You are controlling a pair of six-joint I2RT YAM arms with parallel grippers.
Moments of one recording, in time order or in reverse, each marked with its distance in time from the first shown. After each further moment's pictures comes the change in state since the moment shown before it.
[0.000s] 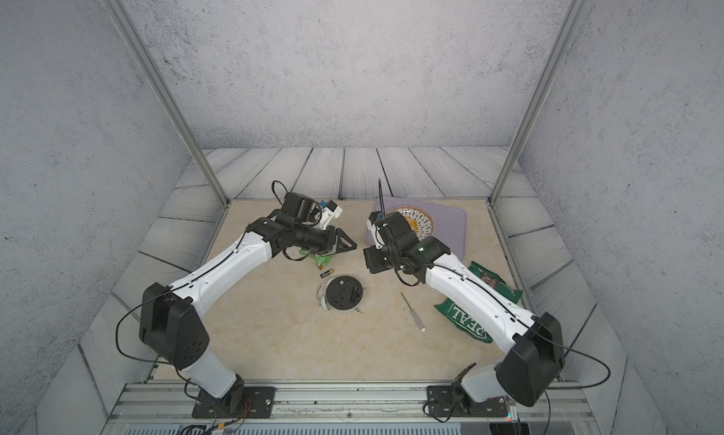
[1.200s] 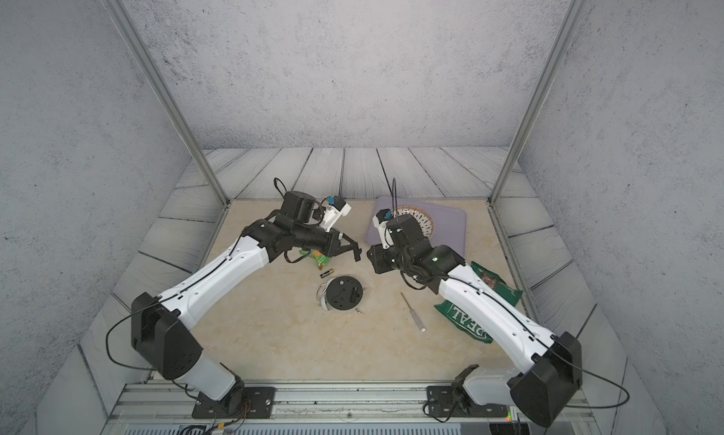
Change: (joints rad) left arm -0.062 -0.109 -0.011 0.009 -0.133 0.399; right arm -0.082 -0.122 -0.082 0.090 -0.089 0.058
